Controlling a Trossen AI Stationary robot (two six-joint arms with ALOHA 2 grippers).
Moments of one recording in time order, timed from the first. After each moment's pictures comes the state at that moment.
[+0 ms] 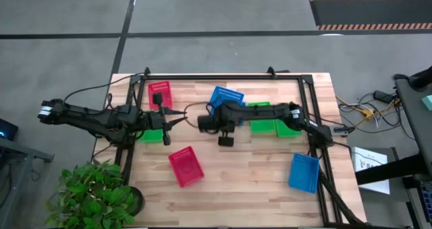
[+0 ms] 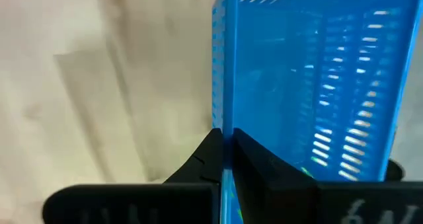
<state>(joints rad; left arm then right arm) -0.15 0.77 0.63 0.15 -0.37 0.48 0.00 2.29 2.27 -1.57 0.29 0.11</state>
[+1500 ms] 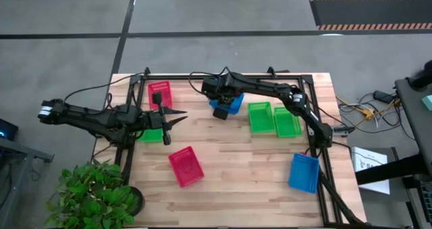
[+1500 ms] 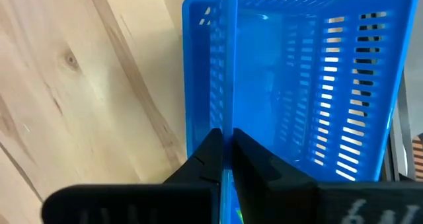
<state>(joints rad) -0.15 0.77 0.63 0.18 -0.37 0.49 -0.27 2.27 2.18 -1.32 0.20 0.04</state>
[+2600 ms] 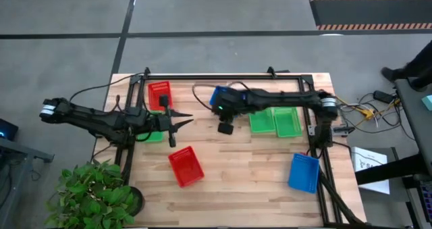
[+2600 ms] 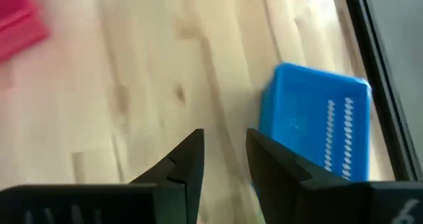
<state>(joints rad) -0.15 0.88 0.63 0.22 -0.37 0.45 -0.11 1.87 1.63 -0.80 0.18 -0.02</state>
